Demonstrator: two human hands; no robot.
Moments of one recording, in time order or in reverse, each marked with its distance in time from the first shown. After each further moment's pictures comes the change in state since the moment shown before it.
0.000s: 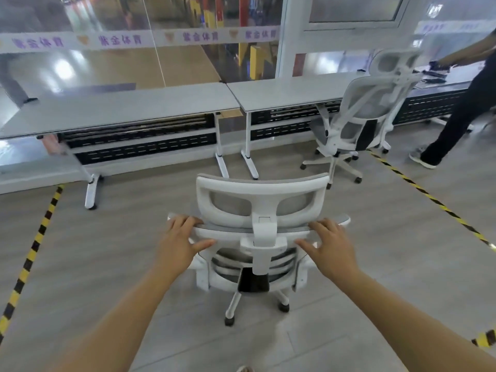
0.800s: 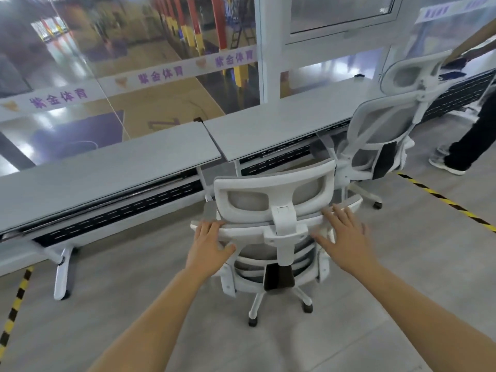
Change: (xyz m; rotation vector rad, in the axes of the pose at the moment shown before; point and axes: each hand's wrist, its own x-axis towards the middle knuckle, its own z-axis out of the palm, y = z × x) left_hand 0.475 0.019 0.144 0.022 -0.299 -0.096; right_hand 0.456 0.111 0.053 0.029 -0.061 0.176
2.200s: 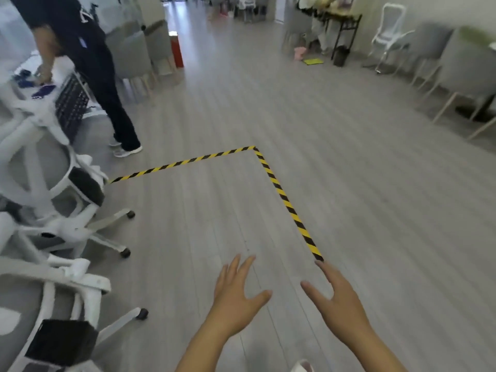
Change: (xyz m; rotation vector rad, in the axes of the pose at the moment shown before) left_hand -0.097 0.222 0.146 -0.025 -1.229 1.016; right_hand -0.324 -0.070 -0.003 0.471 0.822 1.424
